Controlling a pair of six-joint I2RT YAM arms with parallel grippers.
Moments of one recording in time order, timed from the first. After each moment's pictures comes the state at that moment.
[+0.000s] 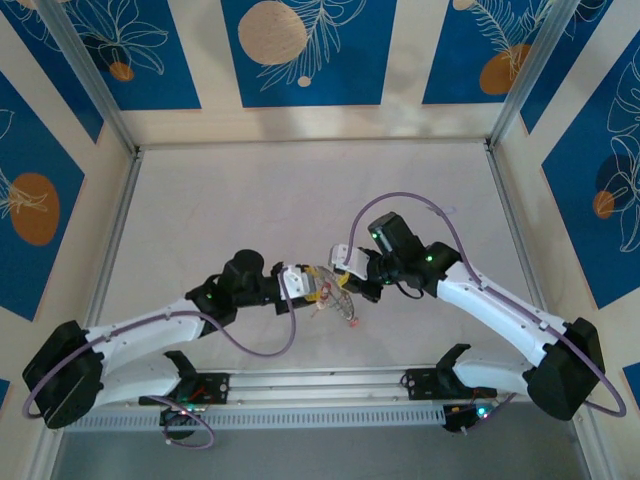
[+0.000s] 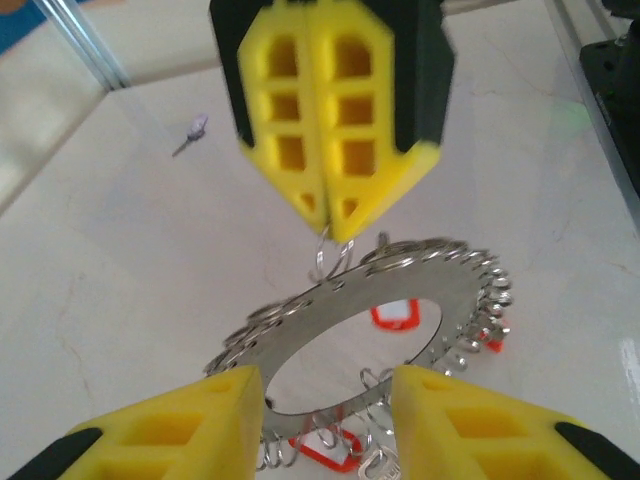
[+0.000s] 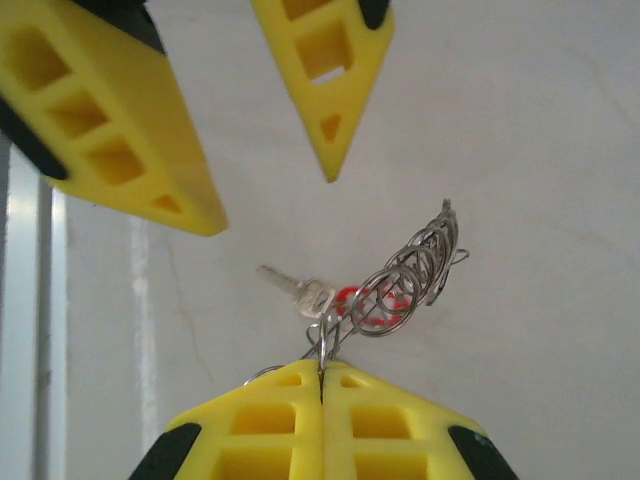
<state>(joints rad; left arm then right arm) -0.85 1.12 0.51 0.21 0.38 0.47 0.70 1.15 0.90 -0.69 -0.42 -0.58</state>
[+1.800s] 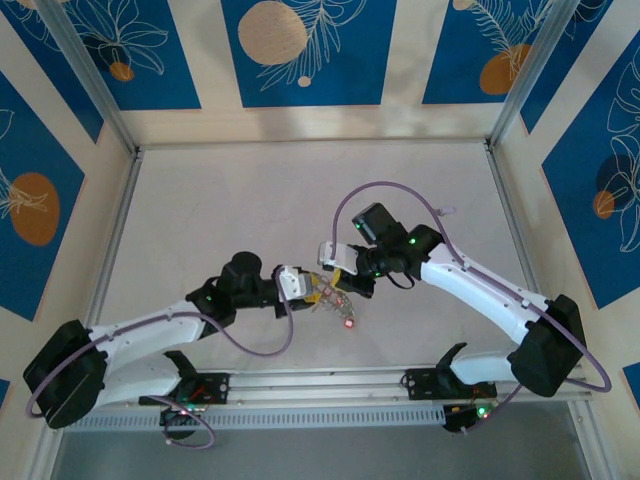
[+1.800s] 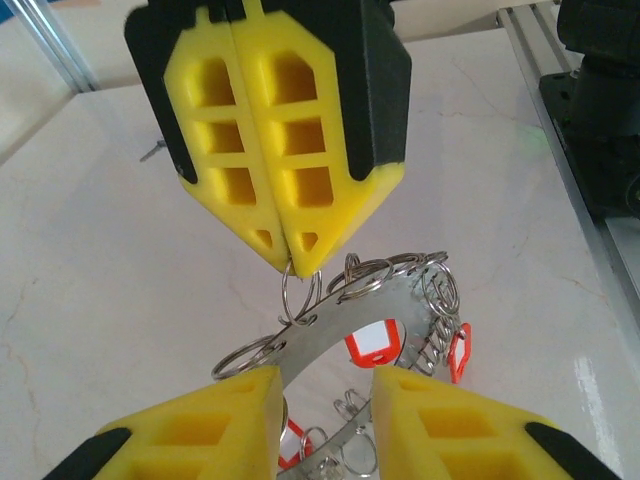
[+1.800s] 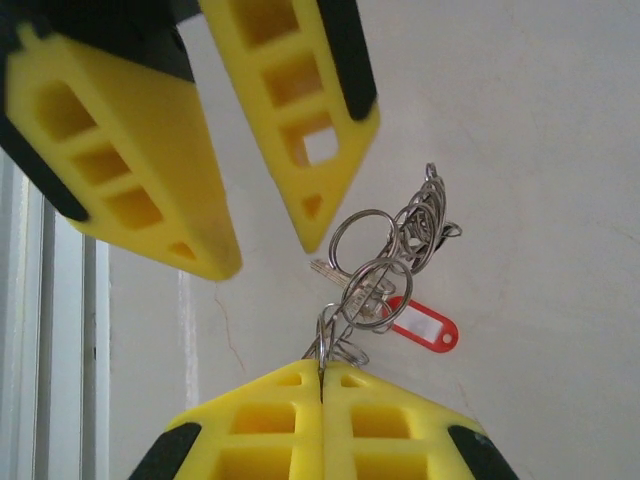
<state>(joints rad) -0.82 1.13 0.48 0.26 0.47 0.41 0.73 1.29 1.06 -0.83 -0.44 -0.62</state>
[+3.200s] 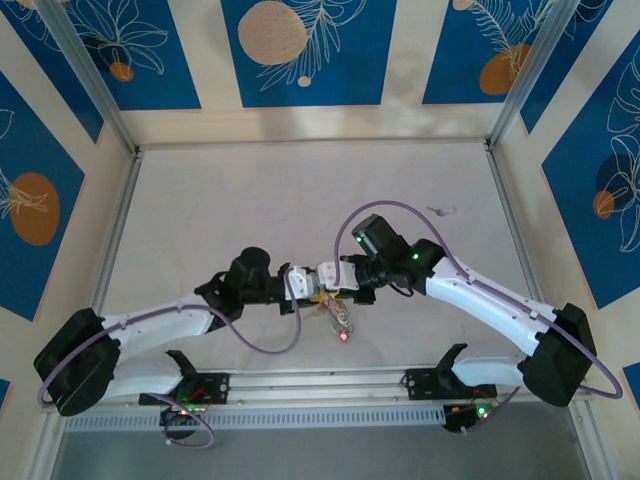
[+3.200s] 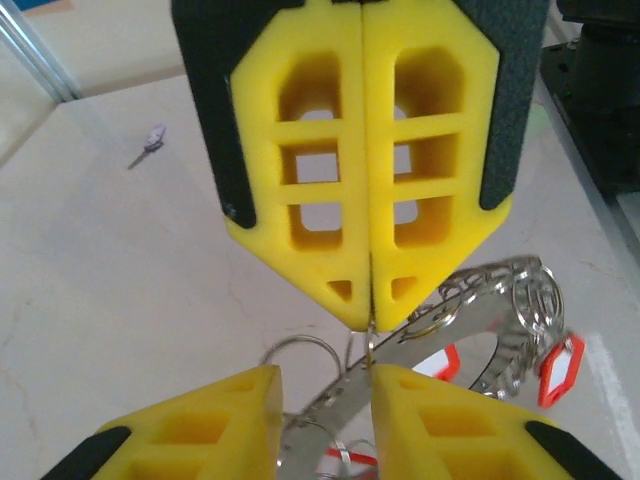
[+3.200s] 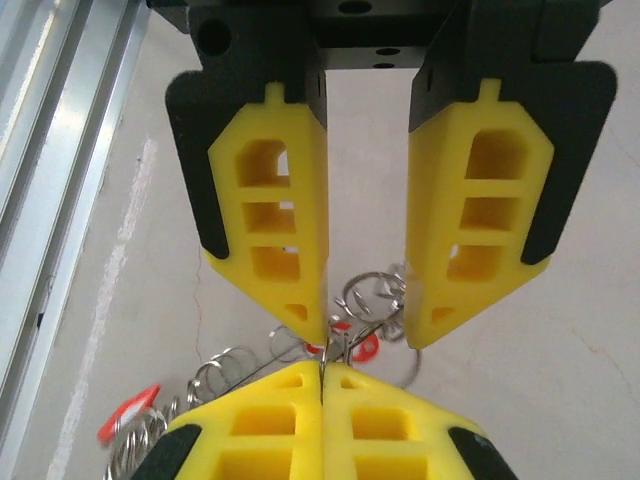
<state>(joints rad) -0.83 1.19 0.52 0.26 0.47 0.51 0.79 1.22 0.97 -0.72 -0.42 -0.87</state>
